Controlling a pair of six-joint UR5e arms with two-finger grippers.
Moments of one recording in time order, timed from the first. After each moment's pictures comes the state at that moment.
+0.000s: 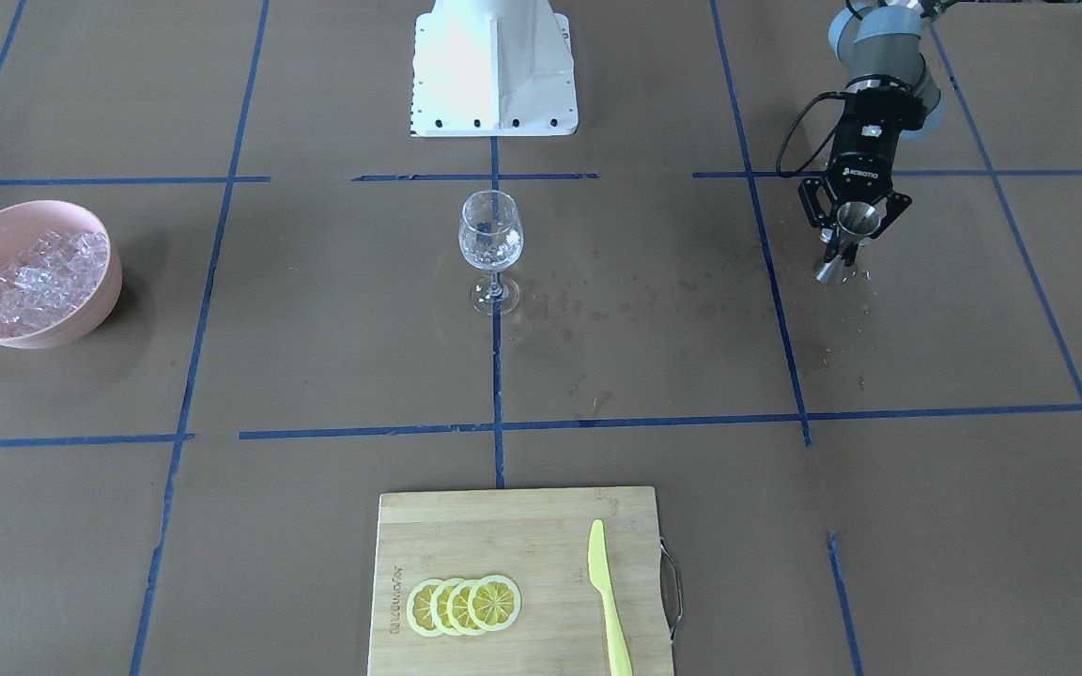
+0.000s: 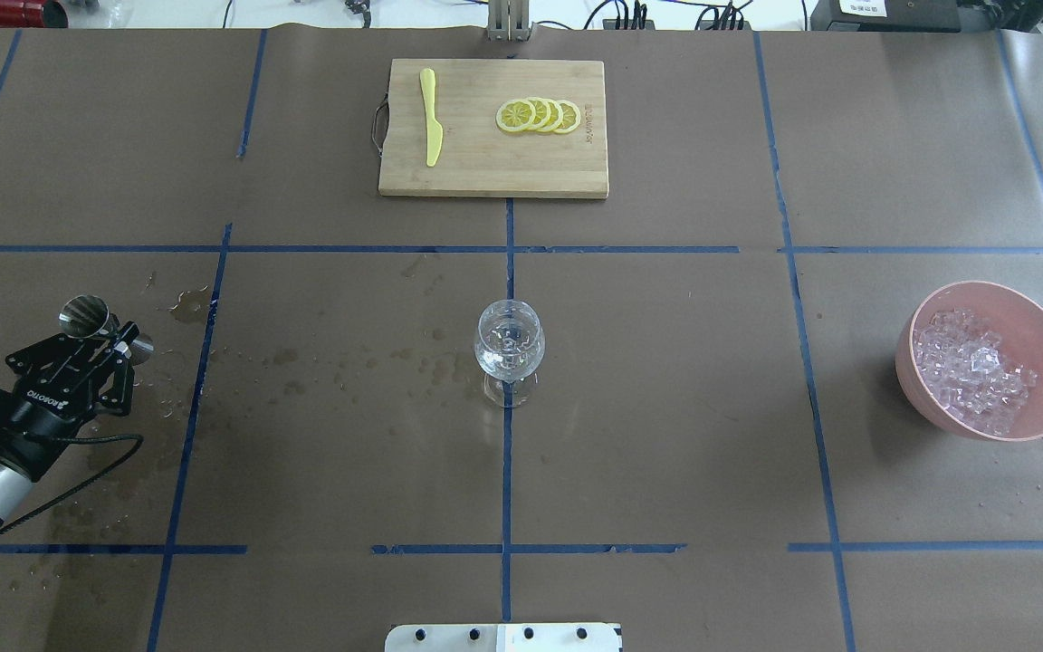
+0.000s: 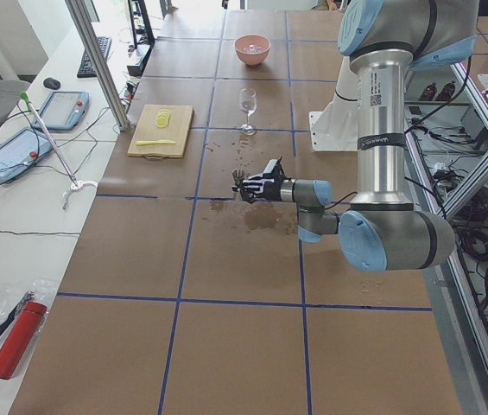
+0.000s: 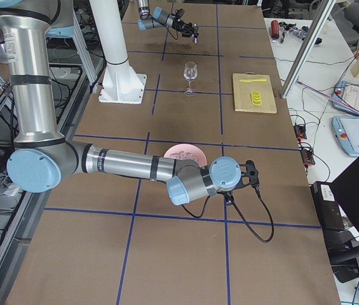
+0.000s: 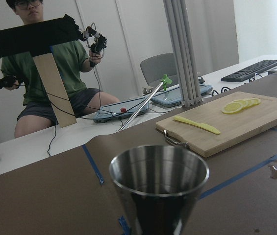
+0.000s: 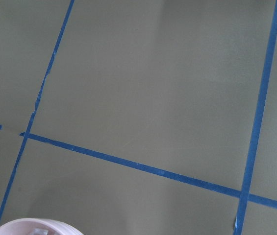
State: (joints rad) left arm -0.21 -1.43 -1.57 -3.30 -0.63 -0.65; right arm 1.57 -1.49 1.39 -1.07 2.66 0.12
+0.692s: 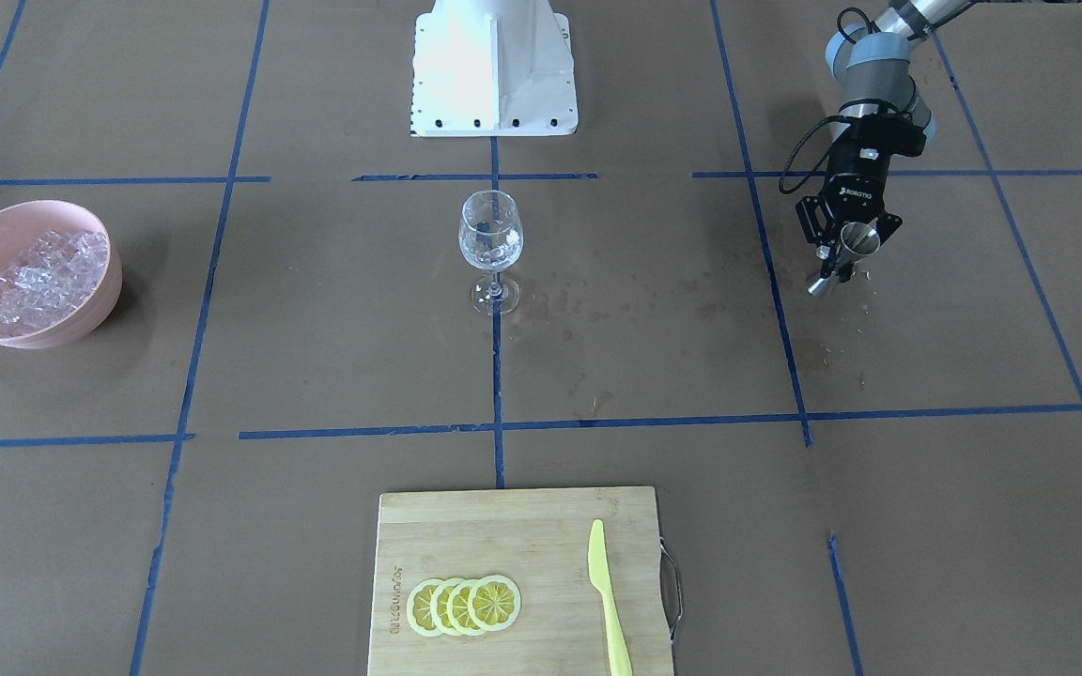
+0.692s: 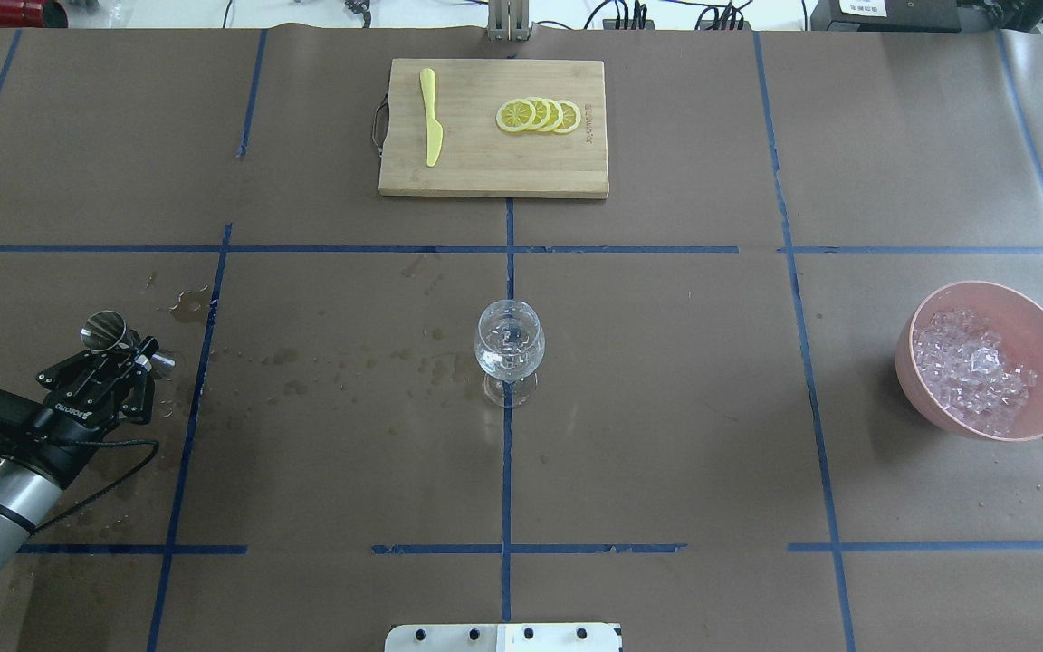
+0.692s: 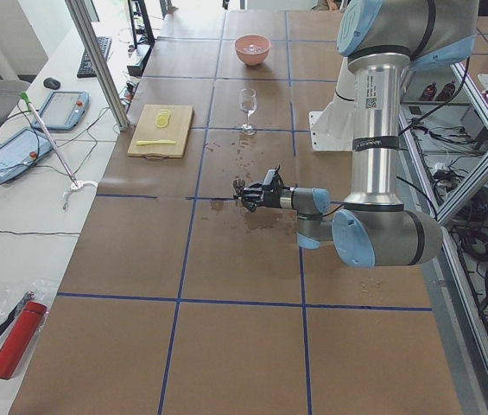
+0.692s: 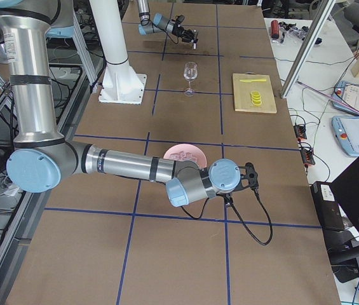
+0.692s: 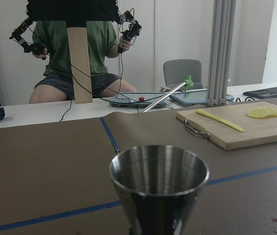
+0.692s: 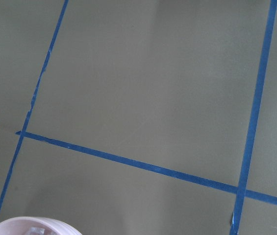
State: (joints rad) left arm -0.19 -1.49 -1.46 -3.32 -0.62 -0.74; right arm 1.57 -1.49 1.38 -1.07 2.66 0.12
